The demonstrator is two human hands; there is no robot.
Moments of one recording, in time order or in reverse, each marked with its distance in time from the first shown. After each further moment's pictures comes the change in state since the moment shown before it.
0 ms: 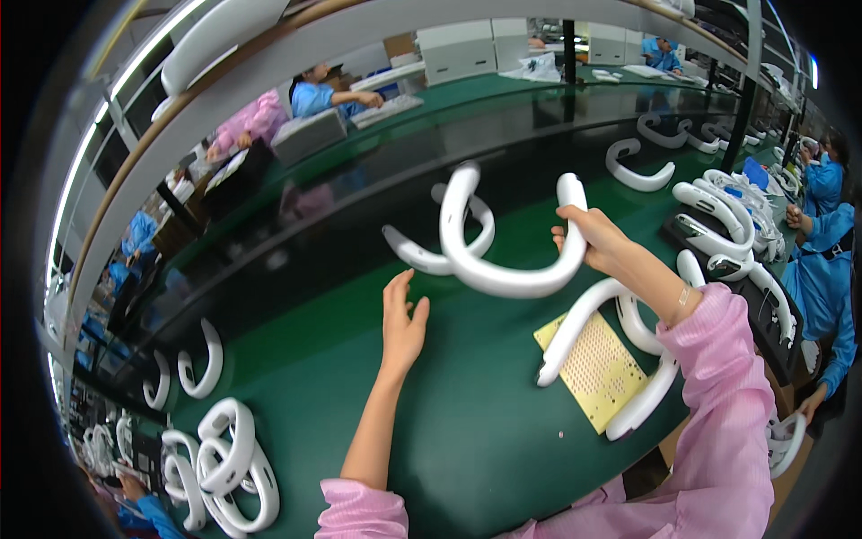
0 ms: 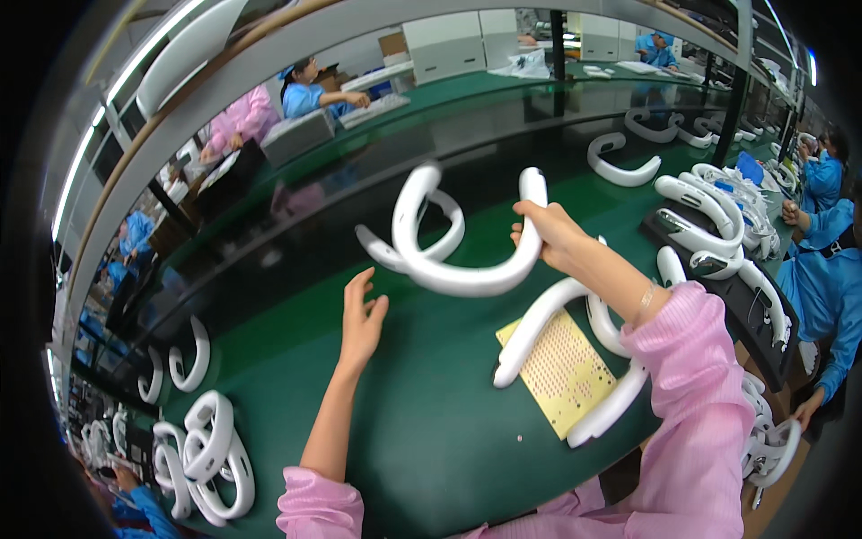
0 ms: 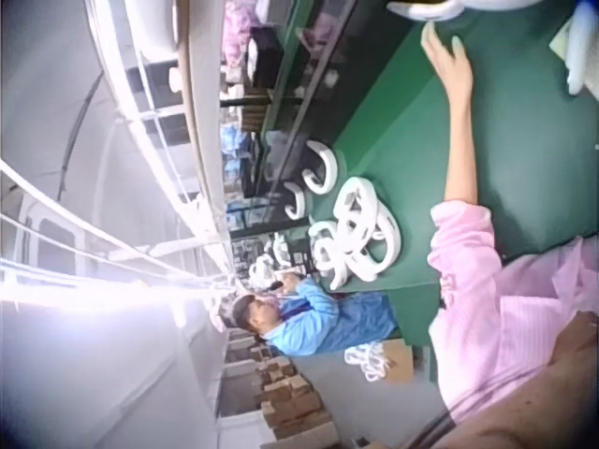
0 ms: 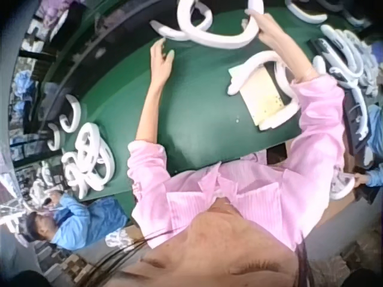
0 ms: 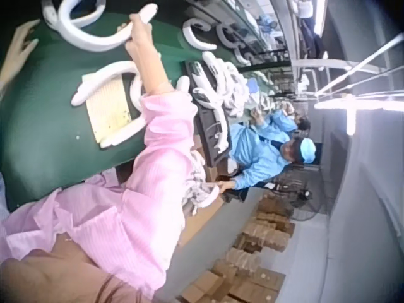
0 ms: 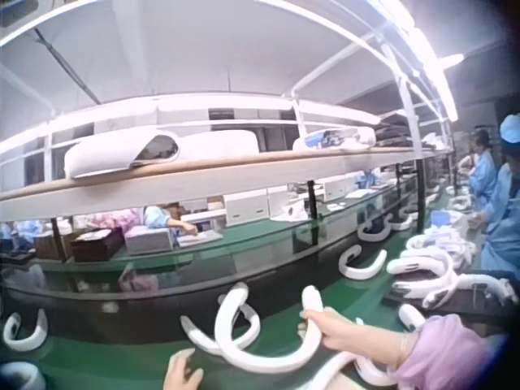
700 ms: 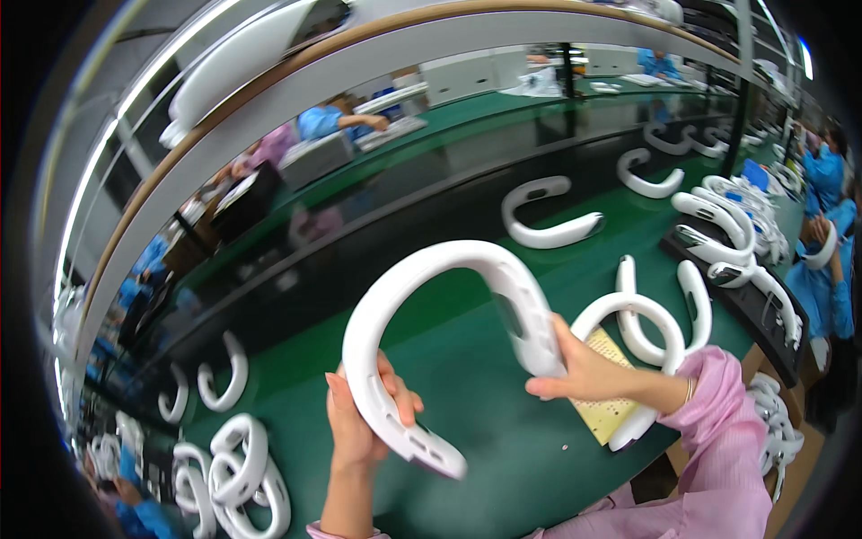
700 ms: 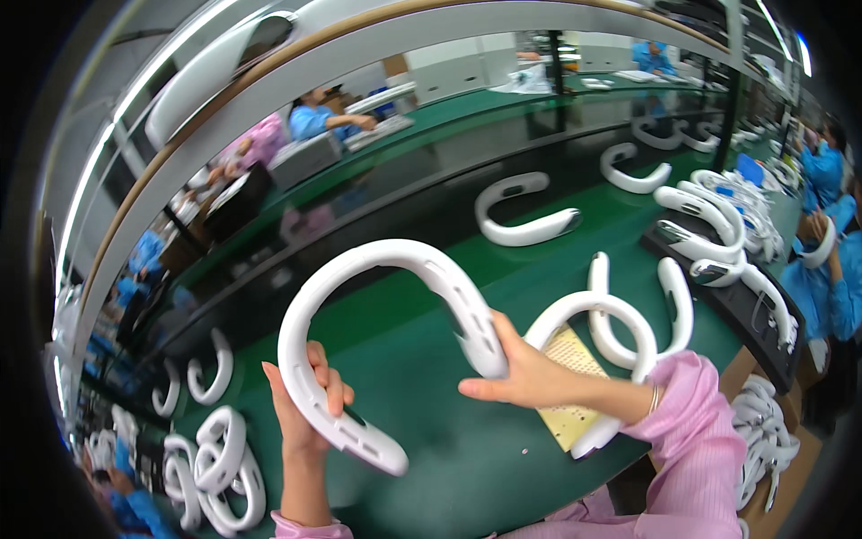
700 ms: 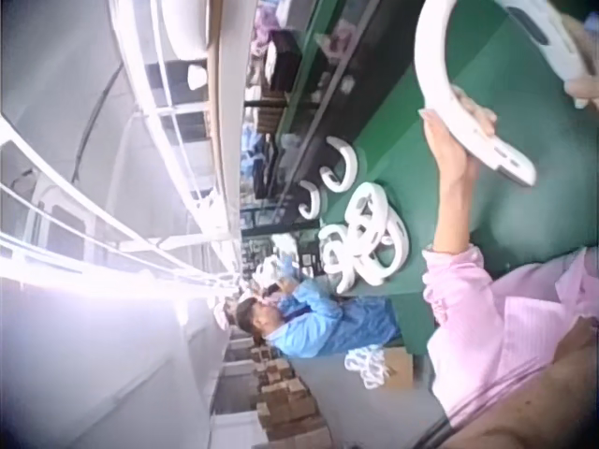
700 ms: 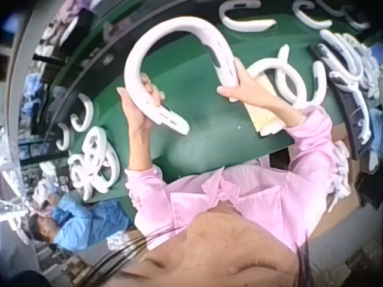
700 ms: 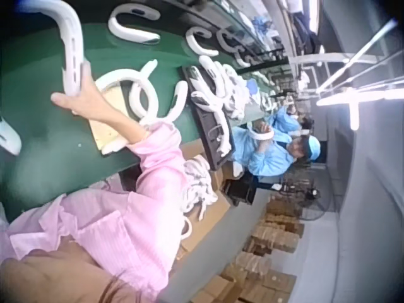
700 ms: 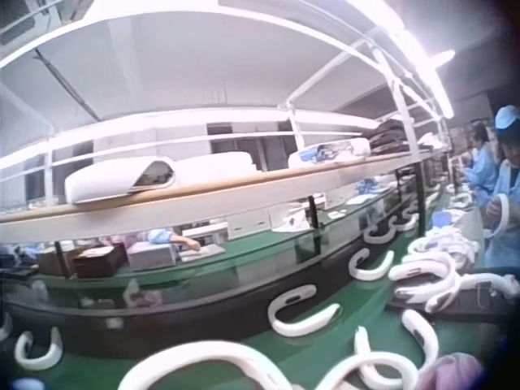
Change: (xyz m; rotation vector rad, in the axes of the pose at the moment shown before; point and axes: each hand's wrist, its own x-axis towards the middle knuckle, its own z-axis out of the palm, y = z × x) left_hand -0.065 0.127 -0.076 -0.954 -0.051 -0.083; right_hand -0.139 0.050 0.027 -0.556 -0.635 -0.503
